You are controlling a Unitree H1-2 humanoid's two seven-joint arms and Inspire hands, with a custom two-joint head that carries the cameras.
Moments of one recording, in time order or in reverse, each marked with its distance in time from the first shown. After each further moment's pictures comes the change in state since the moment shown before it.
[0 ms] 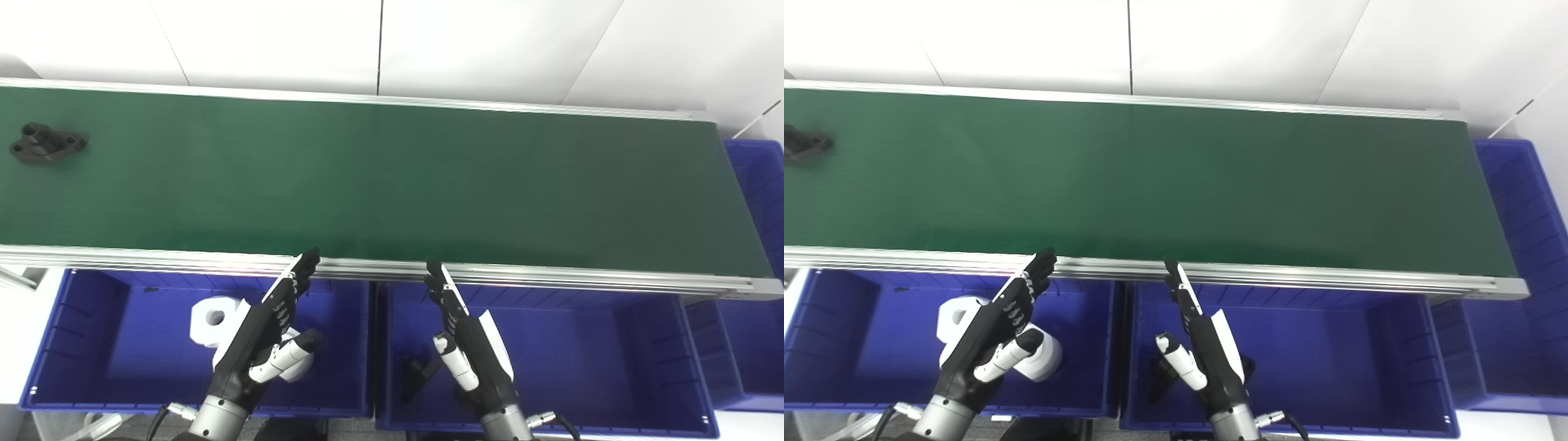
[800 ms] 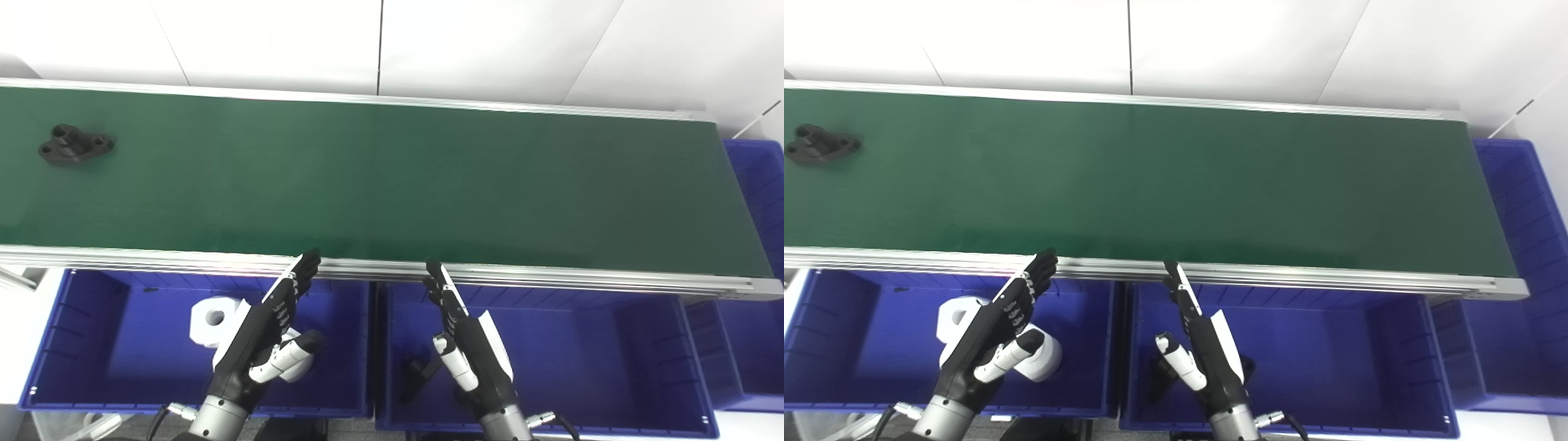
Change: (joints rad) left arm 0.000 0.000 0.000 0.000 0.001 0.001 0.000; right arm -0.001 0.000 0.000 0.004 0.000 0.000 0.000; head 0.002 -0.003
